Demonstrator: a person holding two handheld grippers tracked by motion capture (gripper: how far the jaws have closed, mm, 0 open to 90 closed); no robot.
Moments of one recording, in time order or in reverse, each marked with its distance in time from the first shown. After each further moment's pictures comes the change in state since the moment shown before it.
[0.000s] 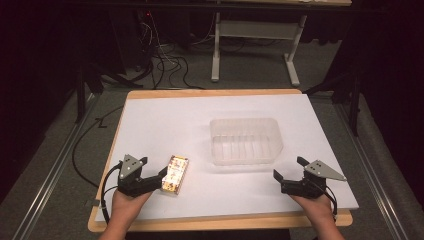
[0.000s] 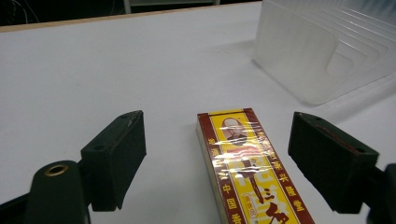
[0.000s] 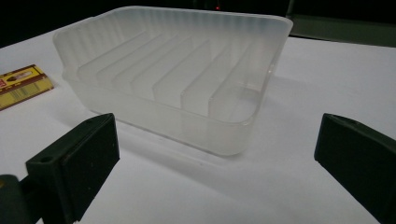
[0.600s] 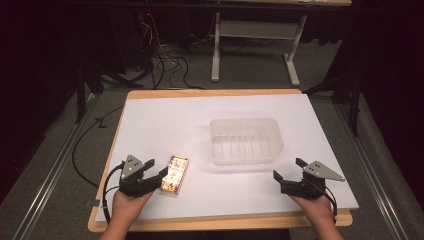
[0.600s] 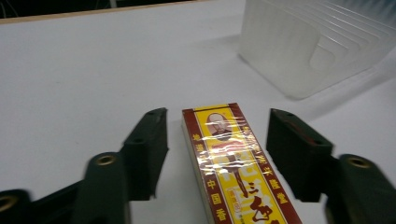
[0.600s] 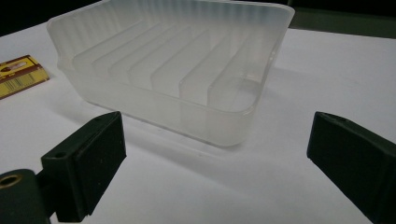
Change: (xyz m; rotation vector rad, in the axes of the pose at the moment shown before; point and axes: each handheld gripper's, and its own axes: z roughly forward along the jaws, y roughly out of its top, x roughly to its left) left arm -0.004 0.001 0.001 0.021 -0.071 -0.006; right arm -0.001 -0.004 0.001 0.026 -0.010 0.000
